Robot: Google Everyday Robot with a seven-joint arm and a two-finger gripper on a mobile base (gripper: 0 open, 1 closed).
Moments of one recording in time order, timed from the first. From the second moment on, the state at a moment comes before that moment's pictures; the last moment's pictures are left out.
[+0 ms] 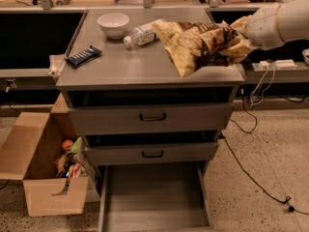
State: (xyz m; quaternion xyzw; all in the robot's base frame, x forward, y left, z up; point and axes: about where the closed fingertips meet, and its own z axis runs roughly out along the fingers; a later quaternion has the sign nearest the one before) arm 0.669 -0.218 0.952 -0.62 0.62 0.00 0.49
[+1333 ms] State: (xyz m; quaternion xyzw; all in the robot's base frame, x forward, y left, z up) arm 0.558 -0.209 0.885 -0.63 0.65 0.07 0.42
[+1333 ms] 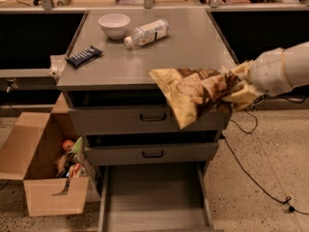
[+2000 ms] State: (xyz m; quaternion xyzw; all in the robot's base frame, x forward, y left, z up) arm 0.498 -0.239 0.686 -0.54 0.78 0.14 0.30
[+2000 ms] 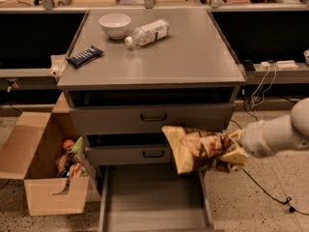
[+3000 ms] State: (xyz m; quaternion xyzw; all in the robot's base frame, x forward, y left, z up) arm 0.483 -0.243 0.578 -0.49 0.82 0.17 0.25
